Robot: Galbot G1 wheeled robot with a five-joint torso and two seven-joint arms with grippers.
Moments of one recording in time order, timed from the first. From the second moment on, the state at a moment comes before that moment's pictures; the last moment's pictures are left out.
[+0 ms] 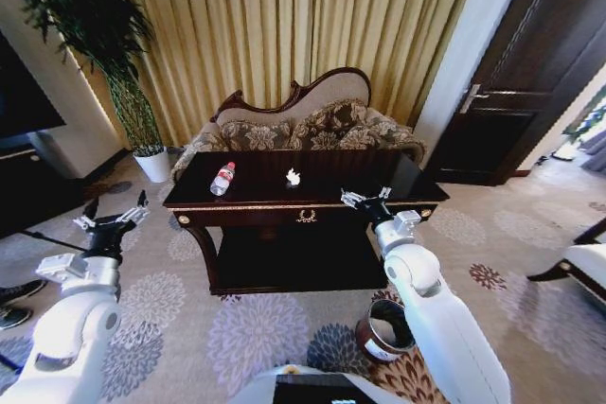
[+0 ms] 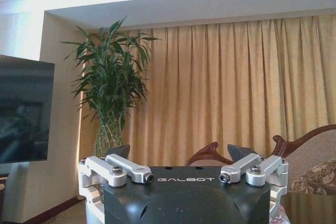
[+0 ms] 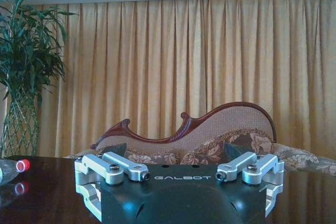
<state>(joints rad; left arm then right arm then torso) 1.53 -1.10 -0.95 -2.24 -0.58 0.15 -0.21 -1.14 1.18 0.42 2.09 0.38 -0.29 0.12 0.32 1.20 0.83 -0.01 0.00</state>
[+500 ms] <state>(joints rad) 1.53 -1.11 -0.95 -2.24 -0.58 0.15 -0.21 -1.15 1.19 0.41 2.09 0.36 -0.29 0.12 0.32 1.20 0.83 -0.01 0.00</state>
